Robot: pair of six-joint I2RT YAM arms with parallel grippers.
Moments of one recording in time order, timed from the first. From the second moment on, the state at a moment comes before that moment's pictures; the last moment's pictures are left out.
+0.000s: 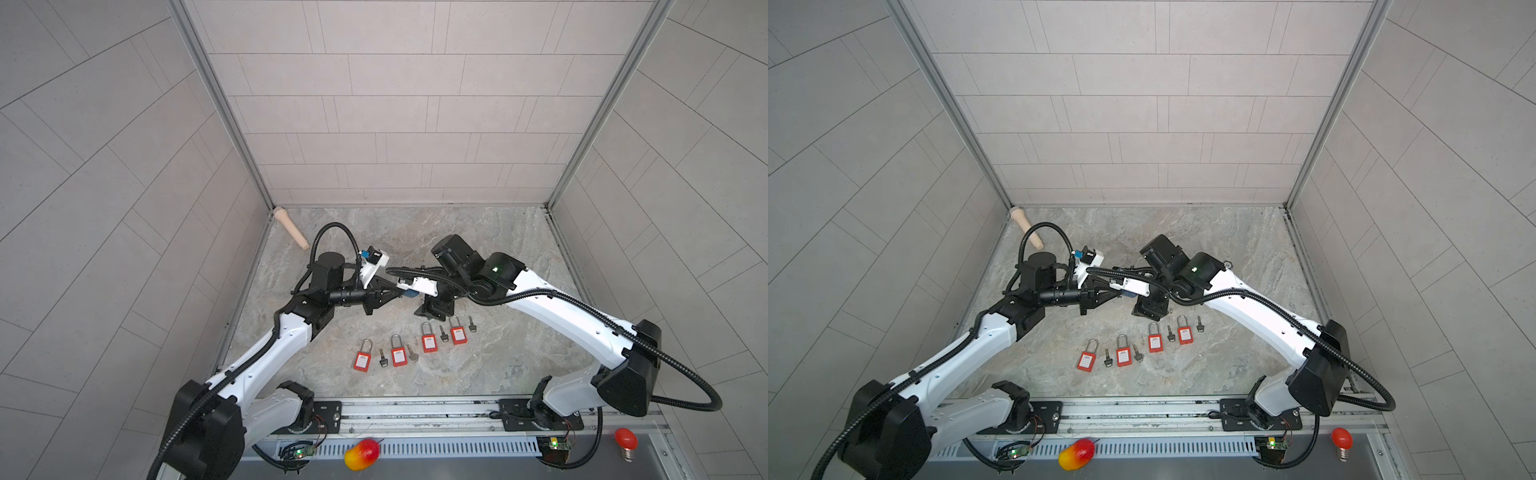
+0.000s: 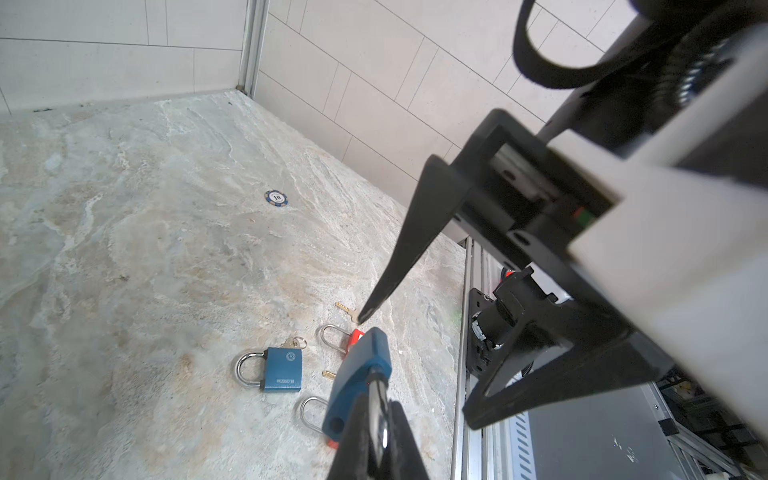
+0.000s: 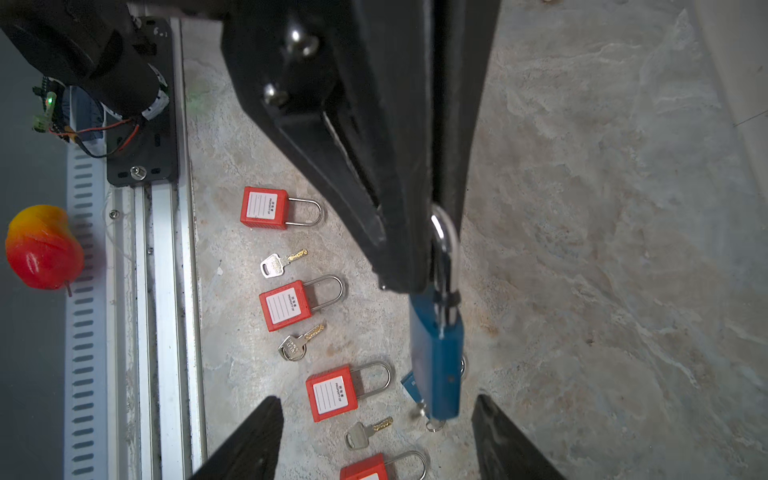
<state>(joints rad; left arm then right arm) -0.42 1.10 0.69 0.03 0.91 -0.13 0.79 1.46 1.40 -0.89 -0.28 -0.51</state>
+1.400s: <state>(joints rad) -0.46 1.05 0.75 -0.12 0.85 0.04 0.76 1.56 1.49 -1.02 -0.42 -0.58</state>
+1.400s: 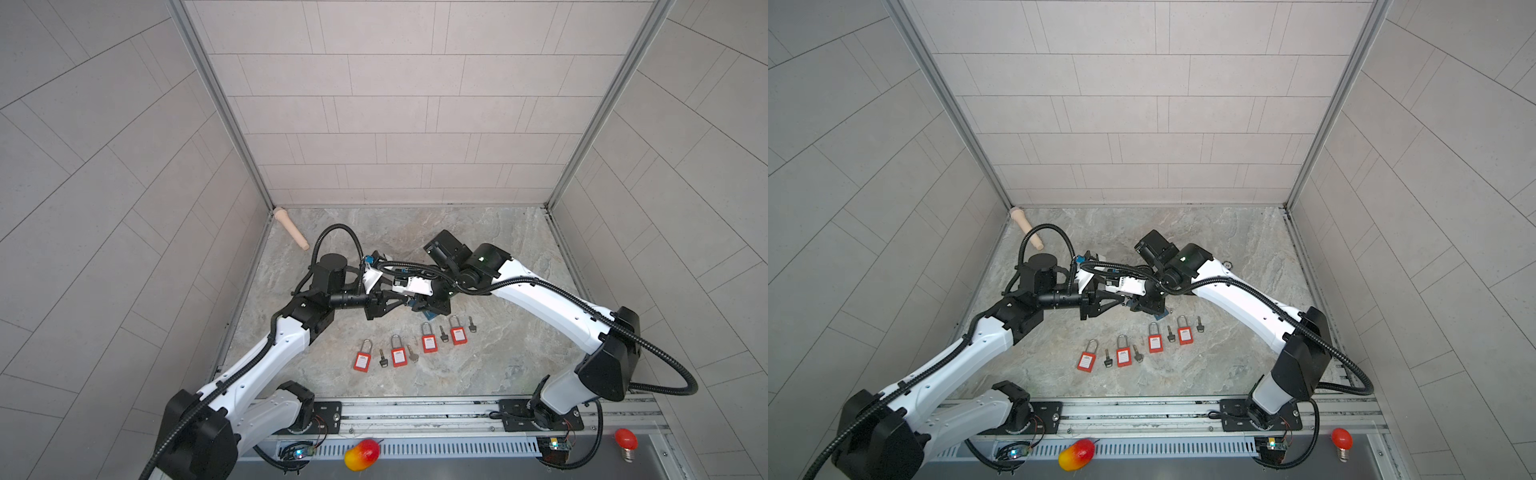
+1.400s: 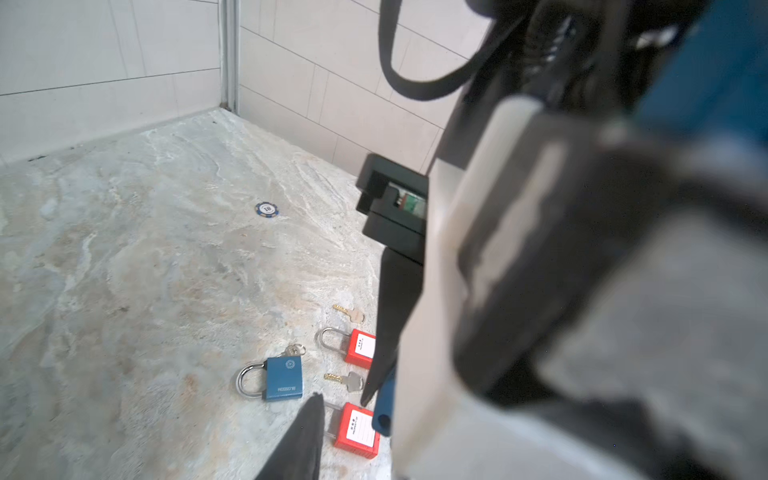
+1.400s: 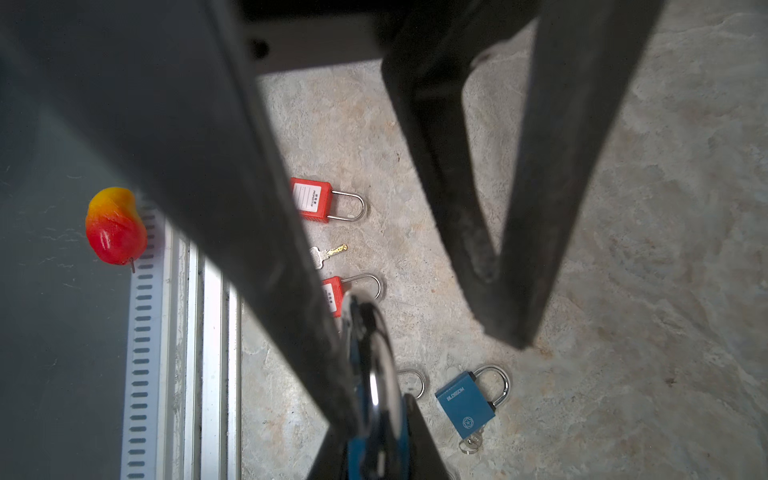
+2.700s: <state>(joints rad) -0.50 1.06 0.83 -0.33 0.81 0.20 0.76 1.60 1.52 -1.08 -0.50 -0.59</state>
